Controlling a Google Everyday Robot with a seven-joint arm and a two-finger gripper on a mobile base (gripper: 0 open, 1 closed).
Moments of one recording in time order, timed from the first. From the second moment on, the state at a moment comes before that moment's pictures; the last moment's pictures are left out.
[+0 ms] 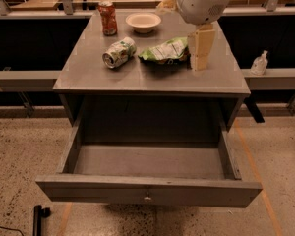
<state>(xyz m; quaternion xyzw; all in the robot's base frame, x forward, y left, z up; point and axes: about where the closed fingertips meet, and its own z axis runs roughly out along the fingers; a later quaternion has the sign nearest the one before) 0.587 -0.072 0.985 -0.83 0.51 -0.04 0.20</state>
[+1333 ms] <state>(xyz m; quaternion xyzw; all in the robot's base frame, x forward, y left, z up) 0.708 0.019 0.932 -0.89 0.39 -0.08 0.21</state>
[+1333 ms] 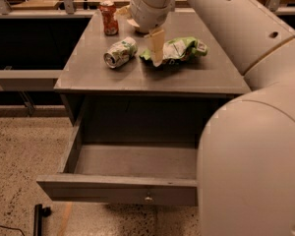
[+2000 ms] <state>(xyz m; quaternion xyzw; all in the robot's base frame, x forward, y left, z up) 0.747 0.066 0.895 -0.92 0.33 -0.03 0.20</state>
